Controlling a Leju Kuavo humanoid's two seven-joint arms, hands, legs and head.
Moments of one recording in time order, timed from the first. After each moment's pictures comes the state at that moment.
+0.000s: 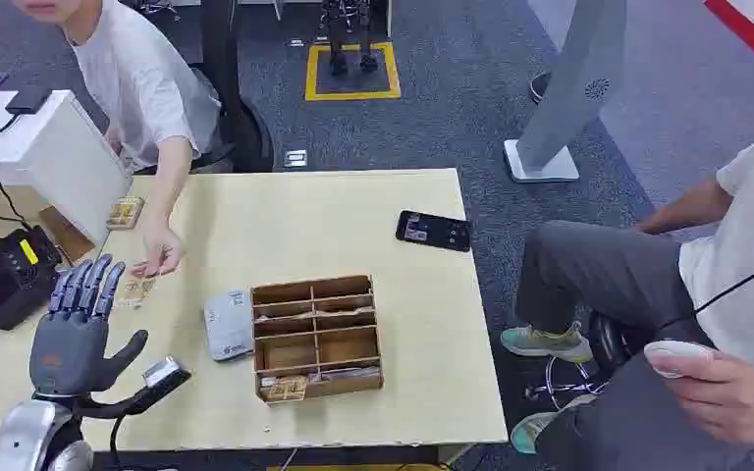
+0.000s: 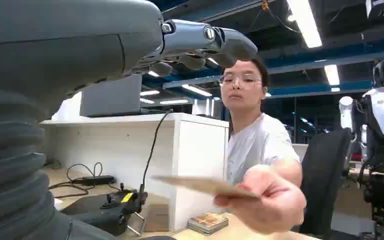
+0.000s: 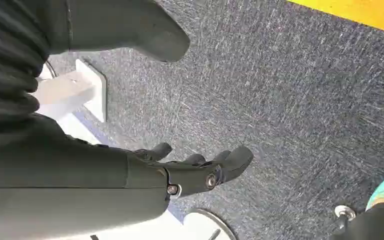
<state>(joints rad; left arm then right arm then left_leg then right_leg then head) 0.00 0.29 -0.07 -1.53 -1.11 0.54 -0.11 0.00 0.09 -0.93 -0.21 1.54 -0.32 -0.11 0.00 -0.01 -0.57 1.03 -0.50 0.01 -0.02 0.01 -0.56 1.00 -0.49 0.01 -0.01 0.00</state>
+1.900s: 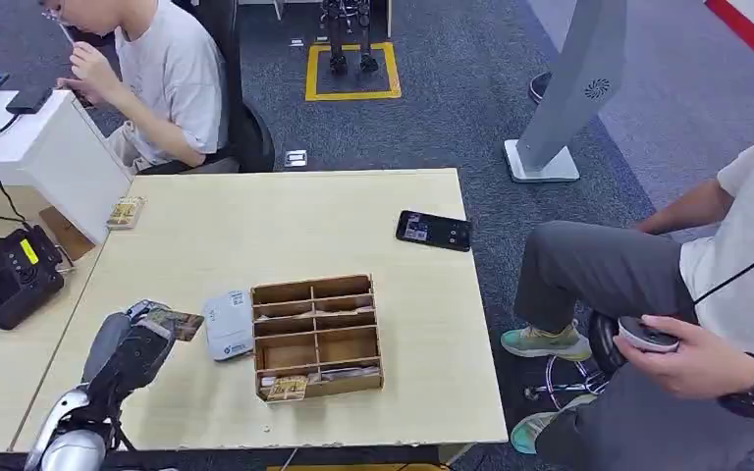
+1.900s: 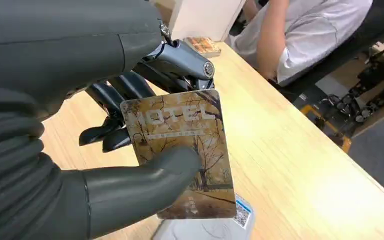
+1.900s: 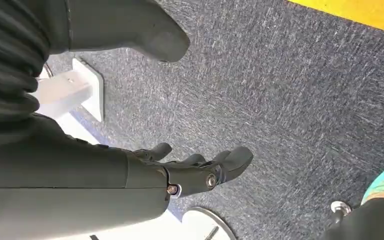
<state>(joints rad) -0.02 0.17 -0.05 -1.56 -0.41 0.05 -0.06 -0.01 0.10 -0.93 -0.21 1.54 -0.34 -0.12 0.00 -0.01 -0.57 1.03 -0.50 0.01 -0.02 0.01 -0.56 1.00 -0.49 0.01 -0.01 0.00</state>
